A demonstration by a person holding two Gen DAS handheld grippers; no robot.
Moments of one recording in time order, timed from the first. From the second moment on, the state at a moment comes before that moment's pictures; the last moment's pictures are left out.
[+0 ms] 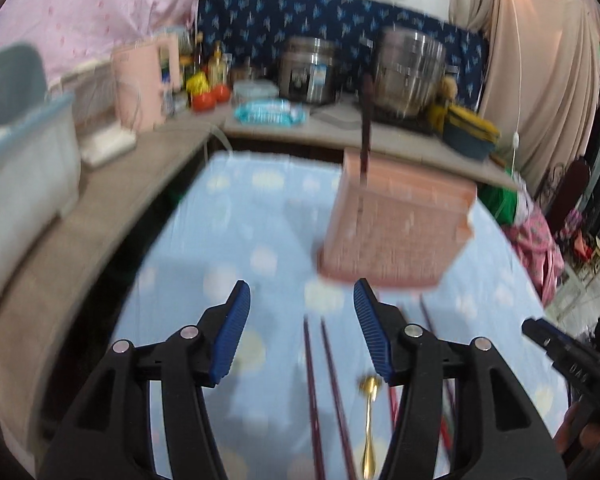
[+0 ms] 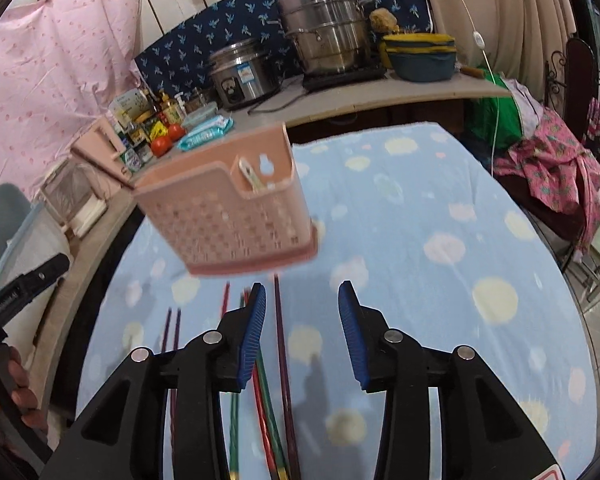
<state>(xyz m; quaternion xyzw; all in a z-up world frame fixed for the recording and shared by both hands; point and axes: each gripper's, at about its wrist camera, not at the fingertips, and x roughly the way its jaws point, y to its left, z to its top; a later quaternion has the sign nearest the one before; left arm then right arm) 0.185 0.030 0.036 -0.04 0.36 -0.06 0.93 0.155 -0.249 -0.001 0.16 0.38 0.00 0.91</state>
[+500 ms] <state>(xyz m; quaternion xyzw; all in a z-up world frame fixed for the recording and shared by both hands) 0.107 0.032 -0.051 -0.04 0.46 -0.06 0.88 0.085 -0.226 -0.062 0.14 0.45 0.01 0.88</state>
